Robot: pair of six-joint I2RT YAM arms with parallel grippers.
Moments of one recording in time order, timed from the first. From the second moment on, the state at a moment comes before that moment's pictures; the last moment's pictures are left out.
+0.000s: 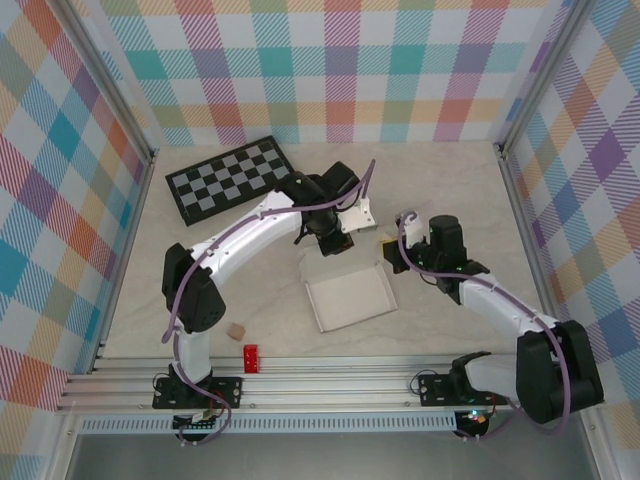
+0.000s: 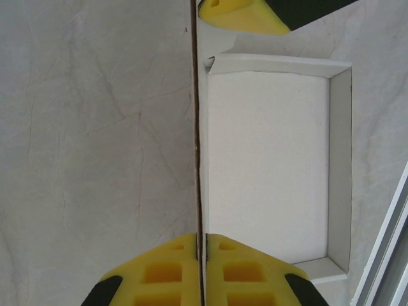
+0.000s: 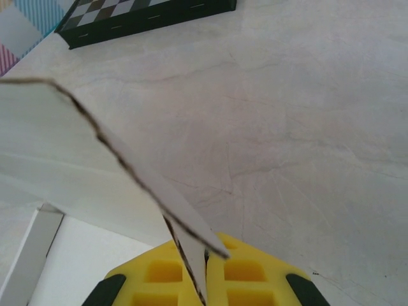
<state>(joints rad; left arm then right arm) -0.80 1.93 1.93 -1.20 0.14 0.41 0.31 1.21 0.60 0.03 -0.46 0.08</state>
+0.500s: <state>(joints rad) -0.98 1.82 1.55 -0.84 -0.21 0.25 0.36 1.31 0.51 0.22 -0.31 0.27</state>
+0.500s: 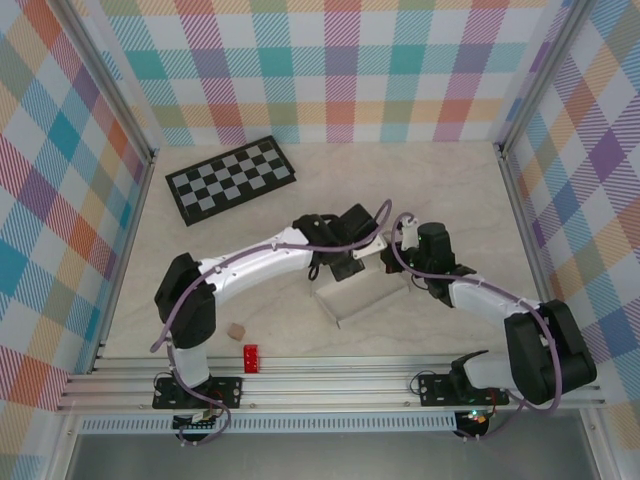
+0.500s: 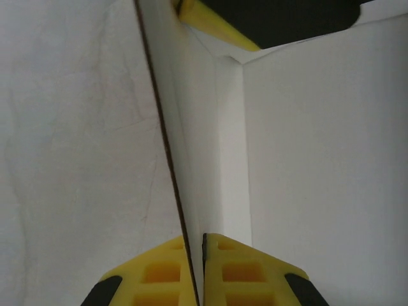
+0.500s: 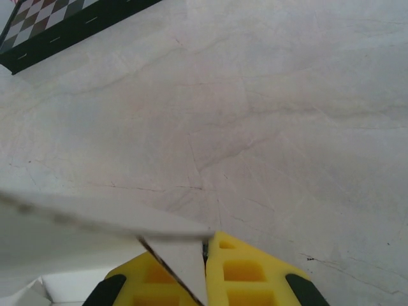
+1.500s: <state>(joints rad) -1.22 1.75 1.22 -0.55 -0.61 0.19 0.37 0.65 0.41 -0.37 -0.12 0.40</state>
